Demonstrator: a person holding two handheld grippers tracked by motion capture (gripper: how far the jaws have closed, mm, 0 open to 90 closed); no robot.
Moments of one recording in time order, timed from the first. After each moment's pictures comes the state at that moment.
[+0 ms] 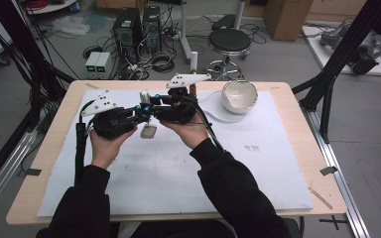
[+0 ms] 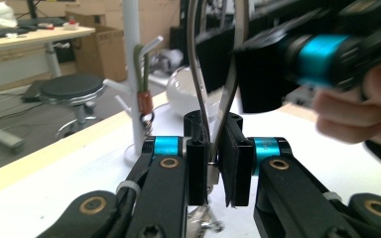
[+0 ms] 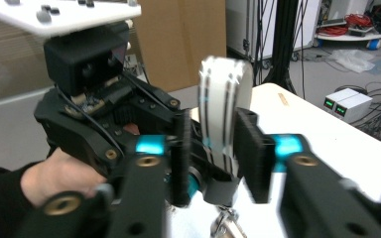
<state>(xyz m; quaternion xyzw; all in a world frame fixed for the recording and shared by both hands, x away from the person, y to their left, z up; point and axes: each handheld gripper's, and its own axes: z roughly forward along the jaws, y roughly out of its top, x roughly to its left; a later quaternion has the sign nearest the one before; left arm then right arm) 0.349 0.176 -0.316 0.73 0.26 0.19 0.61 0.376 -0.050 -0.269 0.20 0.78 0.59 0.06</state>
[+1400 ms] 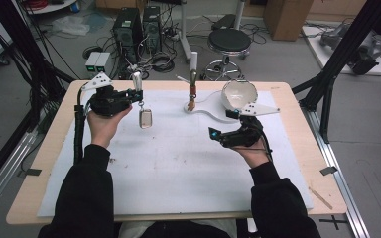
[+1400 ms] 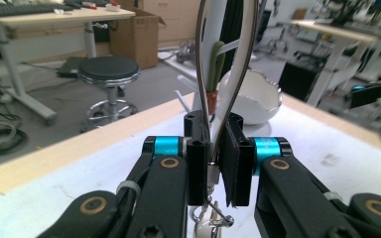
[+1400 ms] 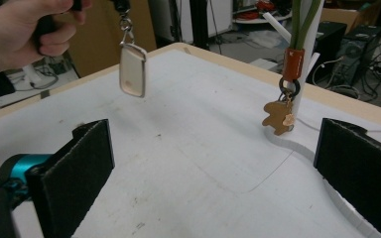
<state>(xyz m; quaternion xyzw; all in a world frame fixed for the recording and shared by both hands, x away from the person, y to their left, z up) 0.408 0.197 -0.311 0.71 0.33 0.20 0.59 0.363 -0.216 -0.348 0.30 0.76 0.57 0.15</state>
